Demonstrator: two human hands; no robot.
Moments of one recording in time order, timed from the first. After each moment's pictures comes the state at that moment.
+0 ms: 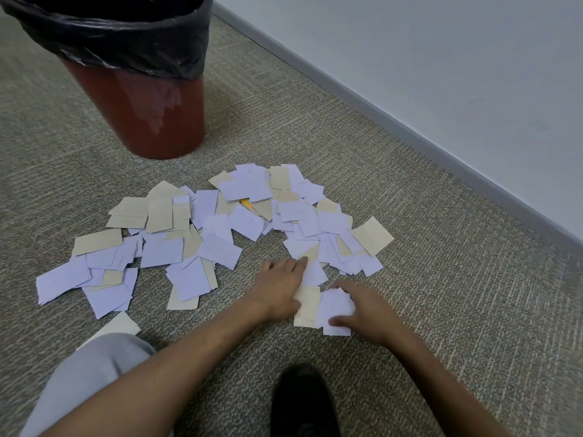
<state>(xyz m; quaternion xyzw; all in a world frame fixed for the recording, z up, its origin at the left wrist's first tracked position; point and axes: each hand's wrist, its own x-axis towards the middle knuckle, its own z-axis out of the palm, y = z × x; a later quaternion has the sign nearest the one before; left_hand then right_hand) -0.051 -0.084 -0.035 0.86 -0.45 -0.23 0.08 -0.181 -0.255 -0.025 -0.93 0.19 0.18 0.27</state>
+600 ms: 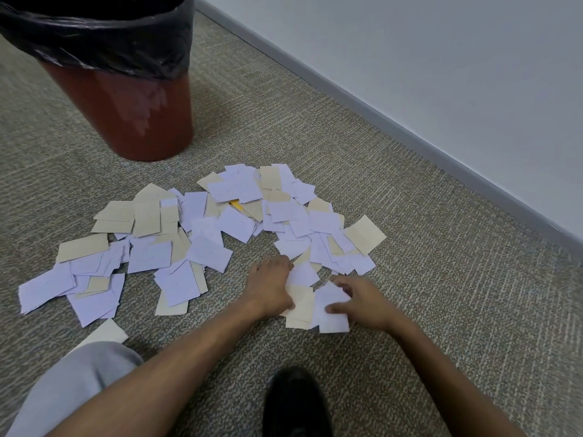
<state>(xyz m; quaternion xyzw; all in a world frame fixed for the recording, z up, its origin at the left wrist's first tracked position) -0.047 -0.097 -0.040 0.90 -0.31 -0.27 0.17 -0.168 -0.270 -0.019 -0.88 0.21 0.17 0.39</state>
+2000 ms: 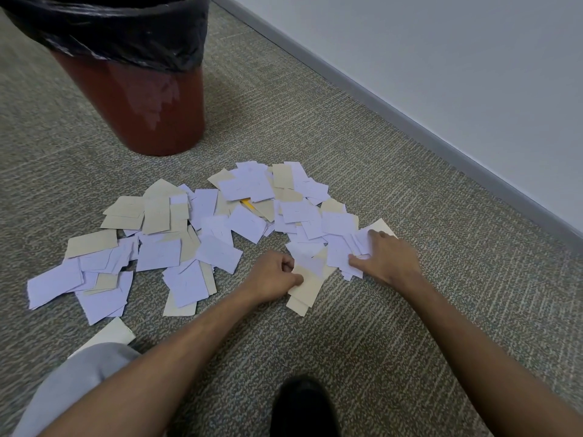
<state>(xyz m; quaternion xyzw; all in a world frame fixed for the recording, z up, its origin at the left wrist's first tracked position) -0.020 -0.086 -0.038 0.81 -0.21 -0.35 0.43 -0.103 -0.331 -0.032 -0.97 0.21 0.09 -0.03</state>
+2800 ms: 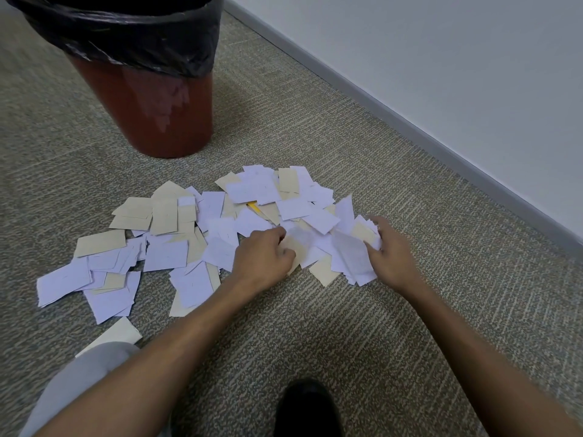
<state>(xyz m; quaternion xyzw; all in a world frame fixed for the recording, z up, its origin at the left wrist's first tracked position) -0.003 -0.072 -0.005 0.91 -0.24 -0.11 0.33 -0.105 -0.309 -0.008 -0.92 0.19 -0.08 0.34</state>
